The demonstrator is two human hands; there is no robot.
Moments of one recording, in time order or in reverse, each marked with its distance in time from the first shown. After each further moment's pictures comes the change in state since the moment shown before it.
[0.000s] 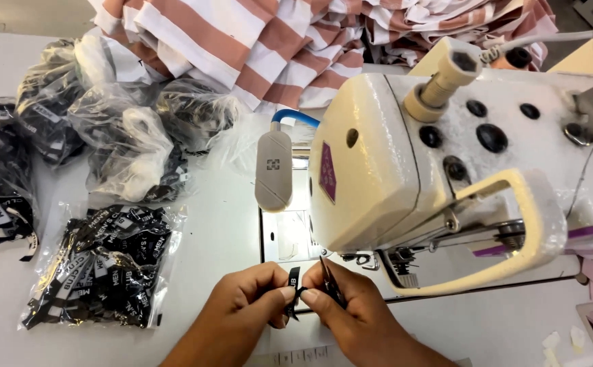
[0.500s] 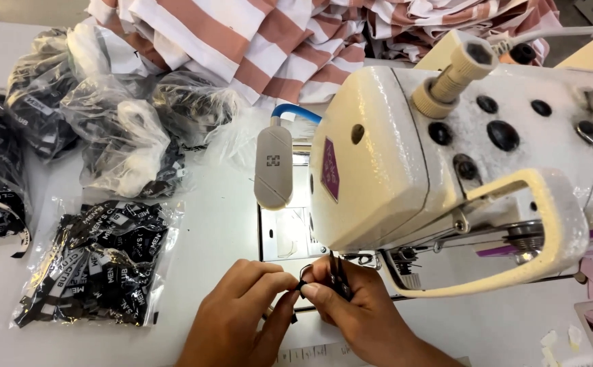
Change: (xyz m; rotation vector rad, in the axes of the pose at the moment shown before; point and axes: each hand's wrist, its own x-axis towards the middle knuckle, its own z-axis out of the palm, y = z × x) left_hand -0.013 -0.002 0.012 0.794 0.327 0.894; right_hand 0.005 0.010 0.004 0.309 0.062 0.142
